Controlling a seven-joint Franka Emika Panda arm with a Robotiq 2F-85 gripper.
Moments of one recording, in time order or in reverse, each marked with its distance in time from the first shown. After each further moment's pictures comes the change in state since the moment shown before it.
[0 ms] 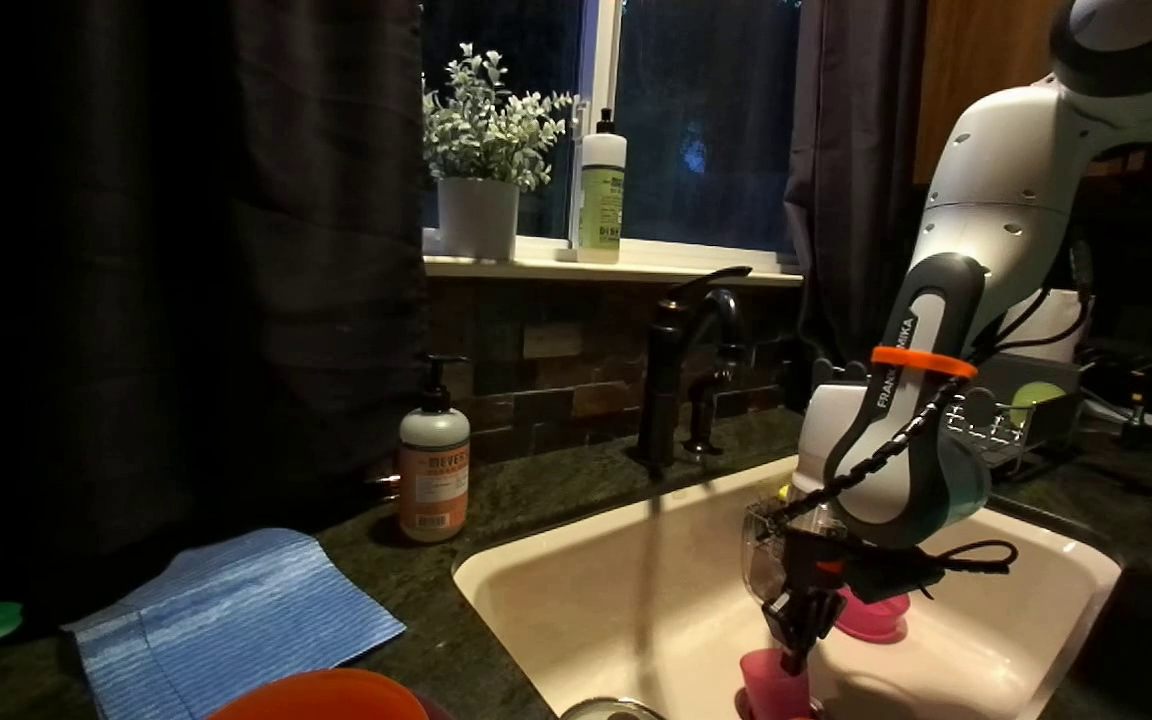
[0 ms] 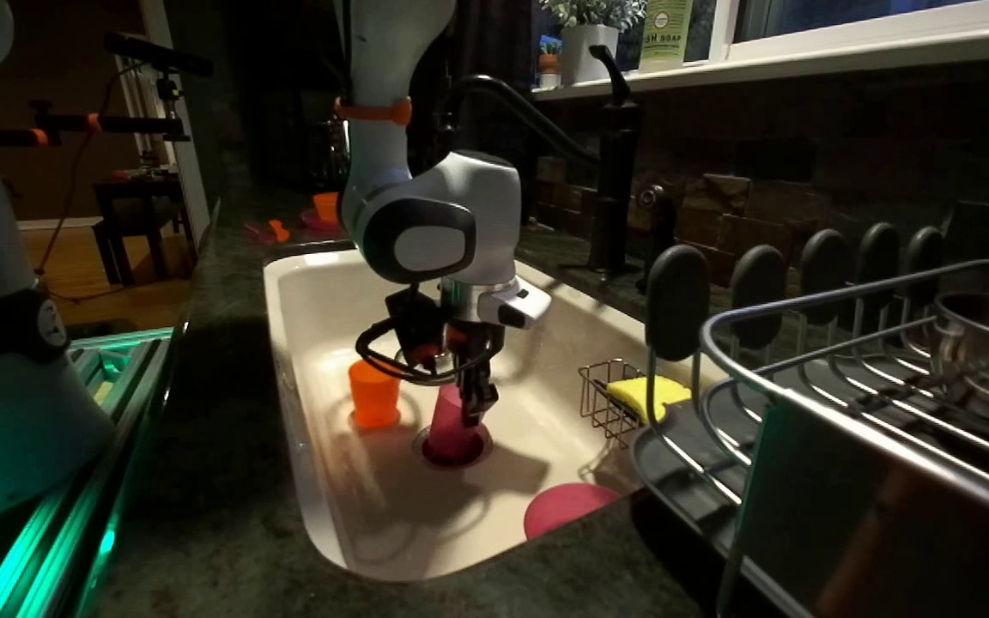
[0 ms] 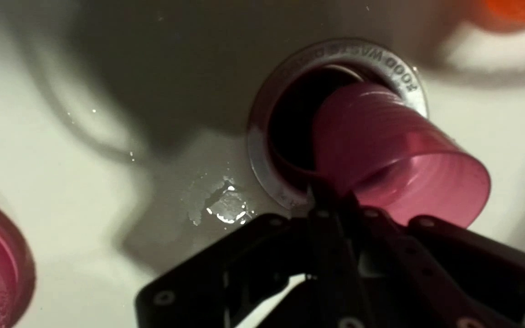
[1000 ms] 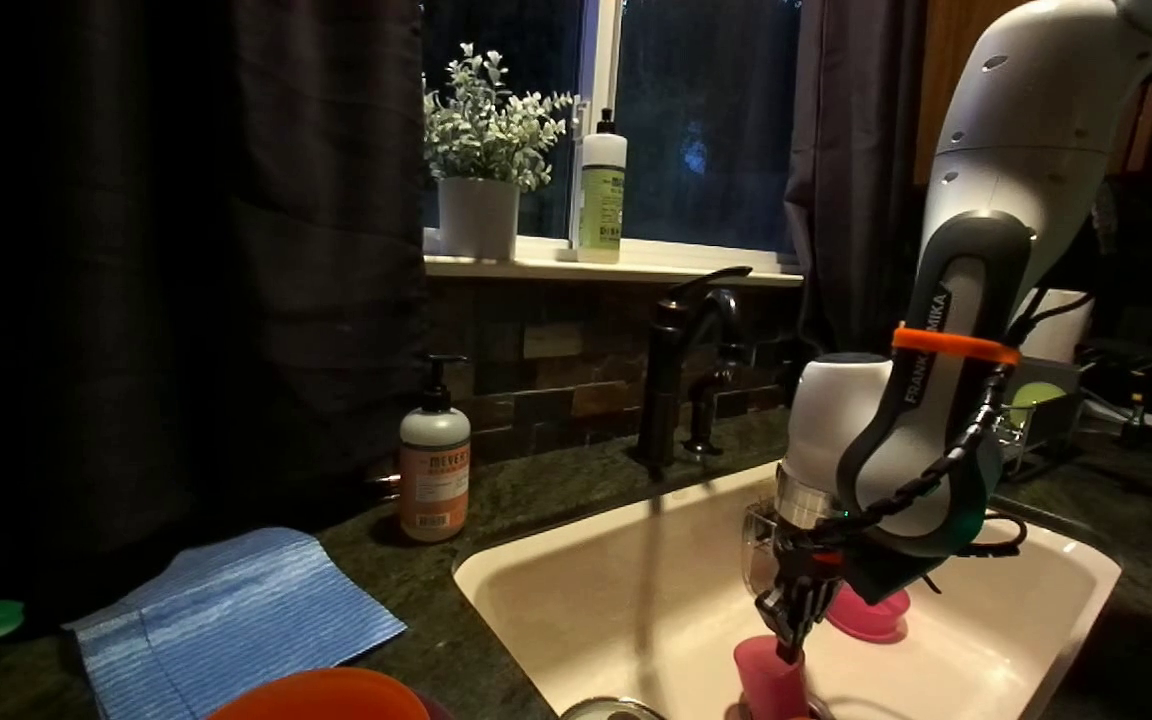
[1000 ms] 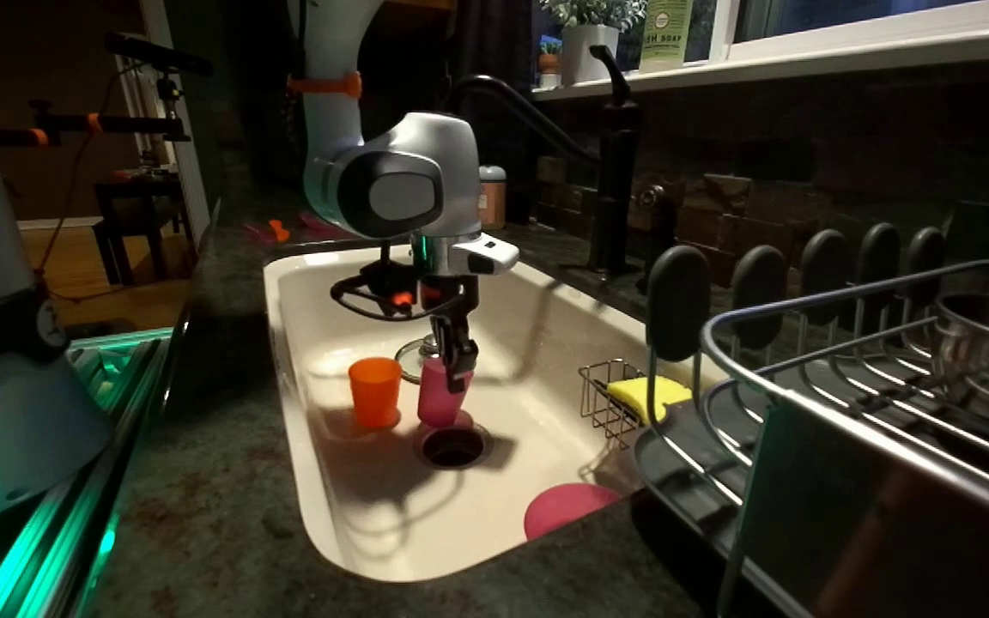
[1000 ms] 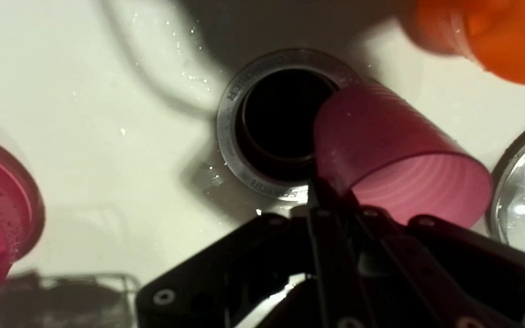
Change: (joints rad) arm 0.397 -0.140 -0.225 -0.091 0.036 0.001 0.111
